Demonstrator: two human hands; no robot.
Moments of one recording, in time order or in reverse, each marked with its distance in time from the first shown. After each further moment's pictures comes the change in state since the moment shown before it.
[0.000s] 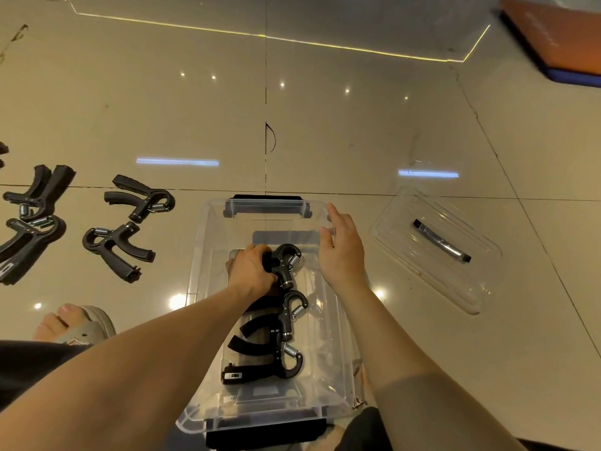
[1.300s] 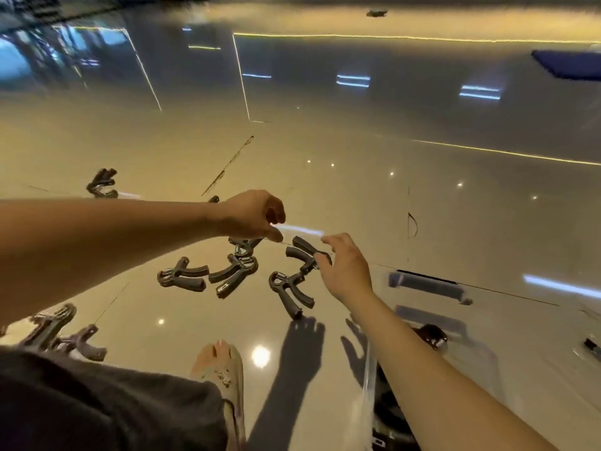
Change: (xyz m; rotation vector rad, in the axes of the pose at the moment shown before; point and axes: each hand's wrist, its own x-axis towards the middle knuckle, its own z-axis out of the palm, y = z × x) left_hand -0.094 -0.097 -0.414 0.223 0.012 0.159; right_hand -0.038 -0.252 0.143 -0.004 -0.285 -0.390
